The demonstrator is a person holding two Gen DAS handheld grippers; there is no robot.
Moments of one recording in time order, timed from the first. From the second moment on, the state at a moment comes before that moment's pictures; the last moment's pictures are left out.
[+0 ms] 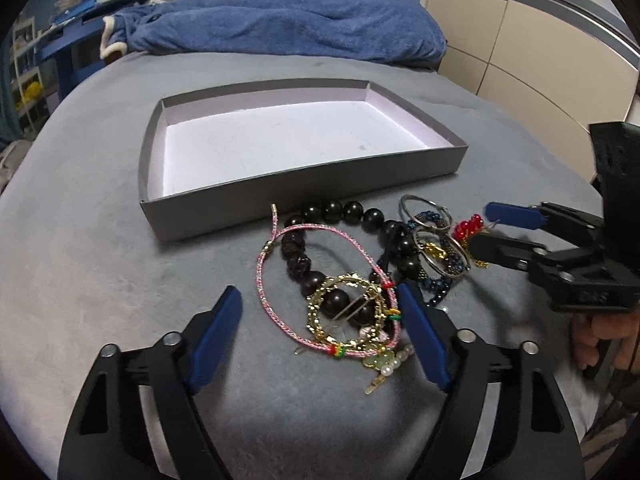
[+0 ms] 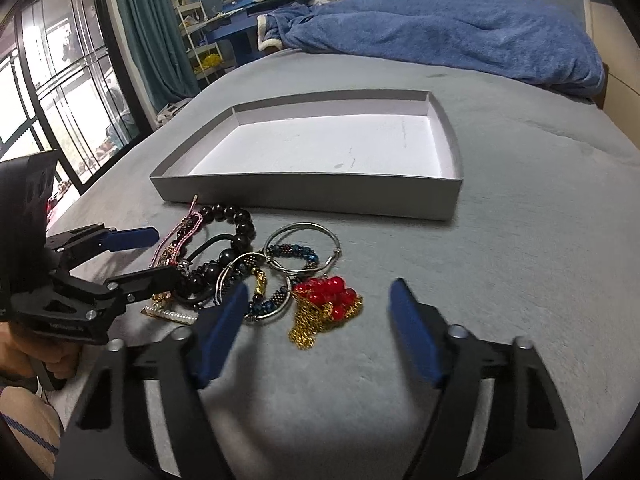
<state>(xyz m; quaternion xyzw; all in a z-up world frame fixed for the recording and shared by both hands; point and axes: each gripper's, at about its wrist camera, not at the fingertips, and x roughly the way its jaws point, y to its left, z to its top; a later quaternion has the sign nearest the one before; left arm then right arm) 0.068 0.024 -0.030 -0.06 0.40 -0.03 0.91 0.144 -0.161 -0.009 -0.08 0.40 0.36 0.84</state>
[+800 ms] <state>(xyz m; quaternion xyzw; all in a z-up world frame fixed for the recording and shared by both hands) 0.041 0.056 -0.026 -0.13 0.37 -0.02 0.92 0.126 -0.183 -0.012 -0.04 0.38 0.37 0.85</state>
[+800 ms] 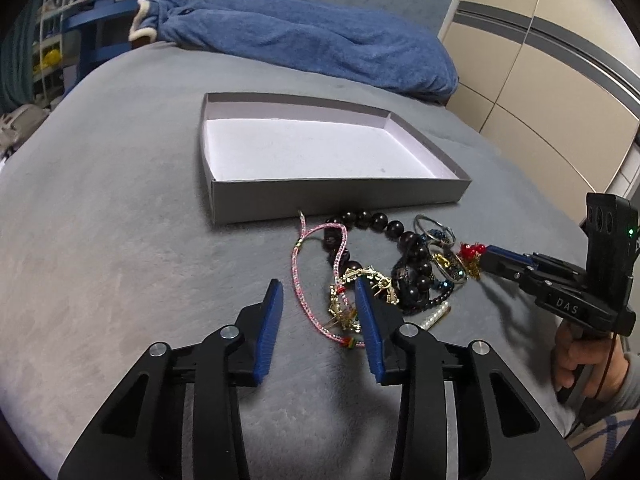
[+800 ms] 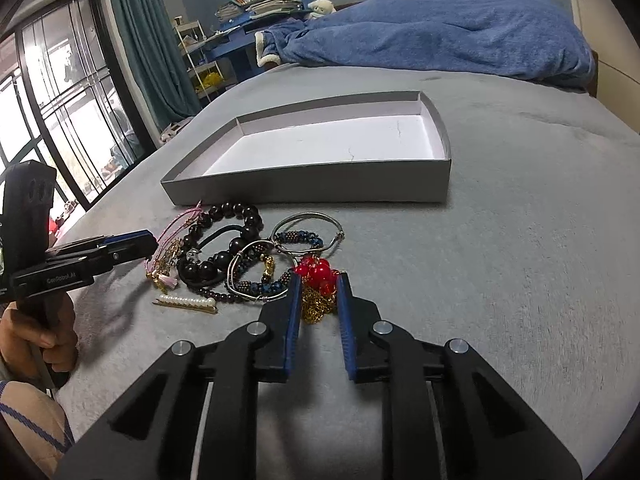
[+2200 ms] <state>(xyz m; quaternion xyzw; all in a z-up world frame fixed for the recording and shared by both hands) 0.049 0.066 0.090 -0.06 0.27 -0.04 0.96 0.160 -0.189 0.074 -0.01 0.31 0.40 0.86</state>
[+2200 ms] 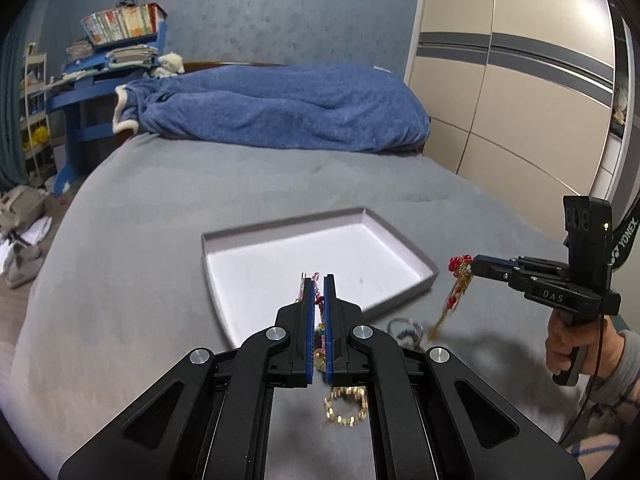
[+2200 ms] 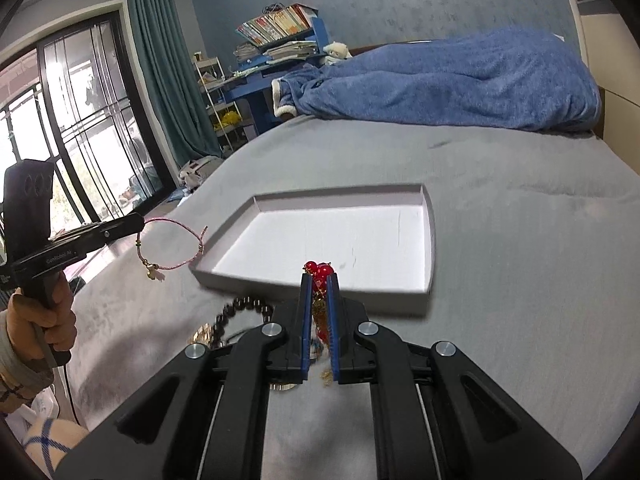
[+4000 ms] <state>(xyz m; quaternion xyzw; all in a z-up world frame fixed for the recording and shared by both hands) 0.033 0.024 0.001 -0.03 0.32 -0.03 0.95 0.131 -0.185 0.017 -0.03 0.34 0.37 0.87</state>
